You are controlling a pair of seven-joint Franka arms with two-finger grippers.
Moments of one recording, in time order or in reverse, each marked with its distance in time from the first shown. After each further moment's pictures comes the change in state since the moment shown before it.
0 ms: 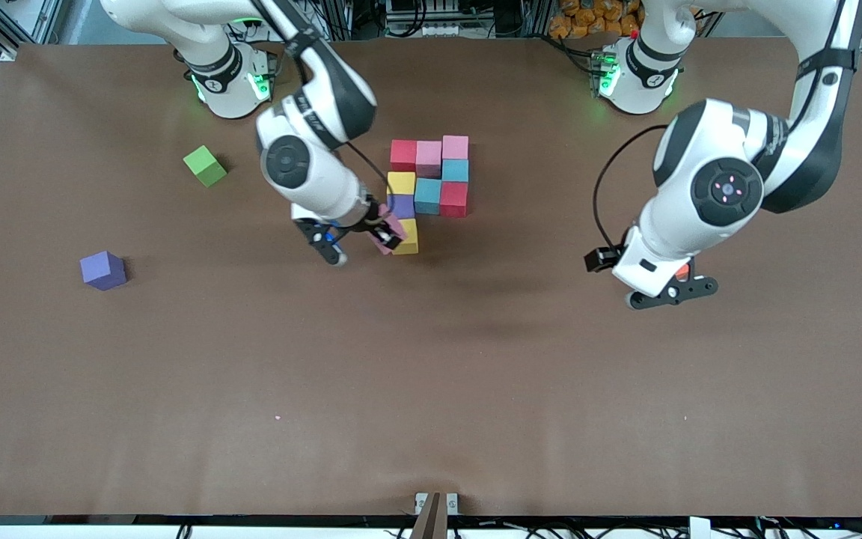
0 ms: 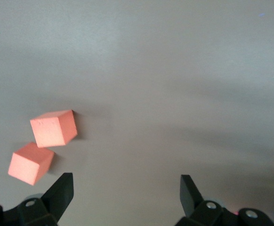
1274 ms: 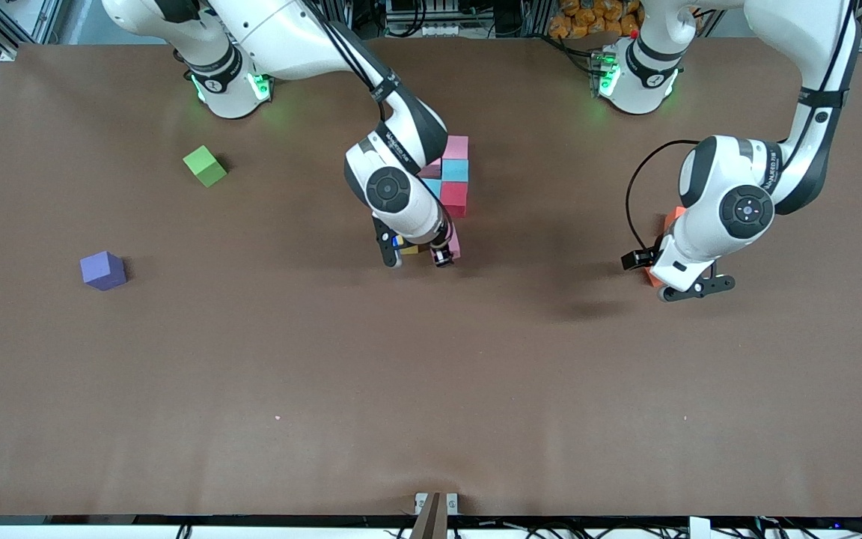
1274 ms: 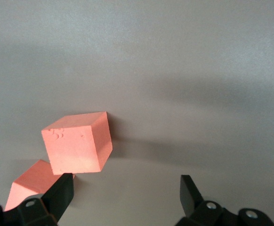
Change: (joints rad) left arm 0.068 -0.049 0.085 -0.432 0.001 0.393 0.121; right arm 0.126 0.294 -0.002 0.216 0.004 0.080 0.481
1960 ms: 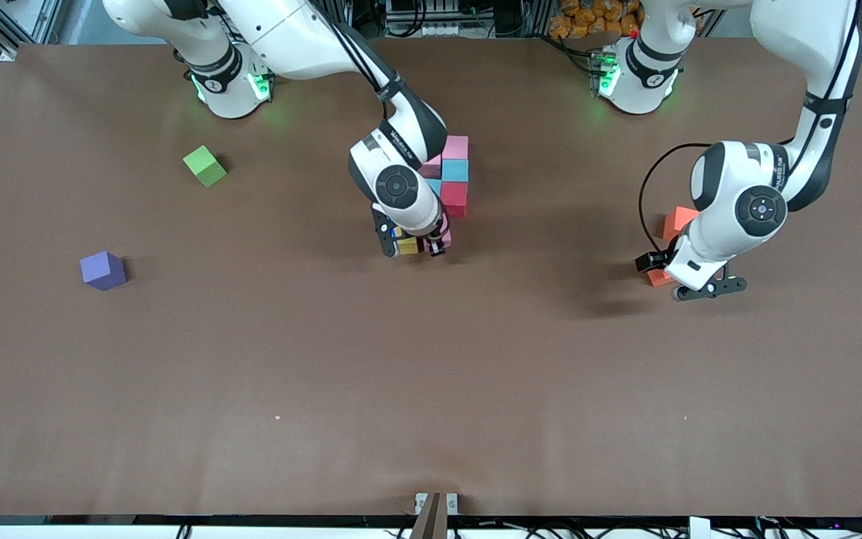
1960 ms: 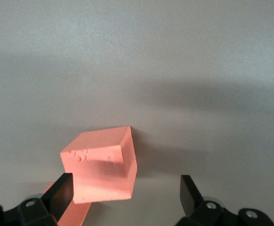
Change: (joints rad) left arm 0.005 0.030 0.069 -0.064 0.000 0.126 0.097; right arm 0.027 -0.004 -0.016 -0.070 -0.026 0.001 0.018
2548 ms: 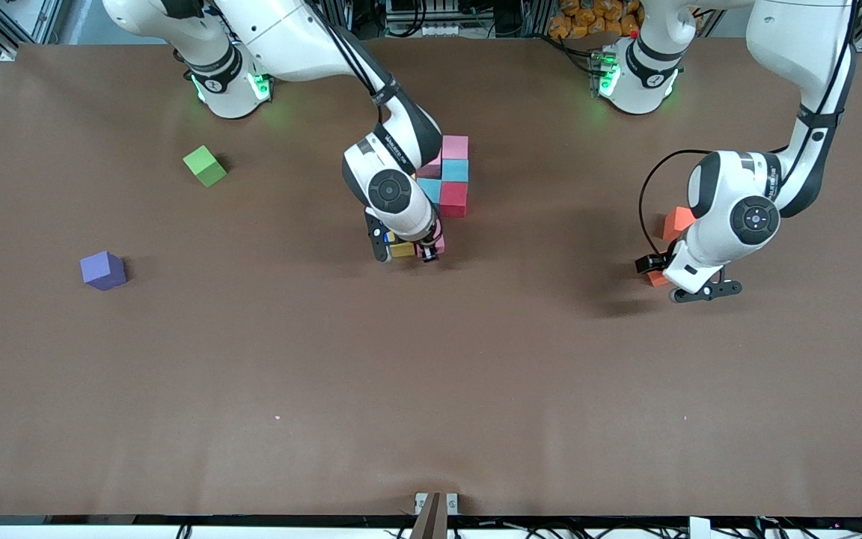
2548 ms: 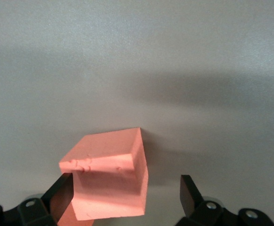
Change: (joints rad) left arm 0.000 0.039 0.027 -0.010 0.000 0.025 0.050; right arm 0.000 -0.004 -0.021 -0.009 -0.002 0.000 0.004
